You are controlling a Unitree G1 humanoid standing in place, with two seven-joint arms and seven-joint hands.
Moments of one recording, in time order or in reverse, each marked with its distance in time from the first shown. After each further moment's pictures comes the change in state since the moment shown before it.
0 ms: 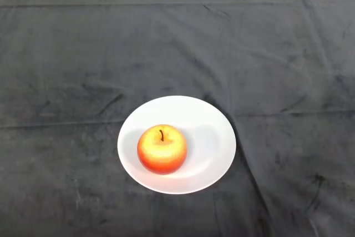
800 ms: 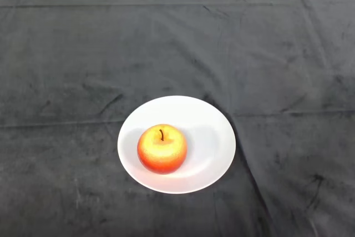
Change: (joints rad) left arm 0.000 0.001 -0.001 0.040 -0.002 -0.030 0.044; right arm 0.000 0.000 0.000 0.000 0.000 0.000 0.000
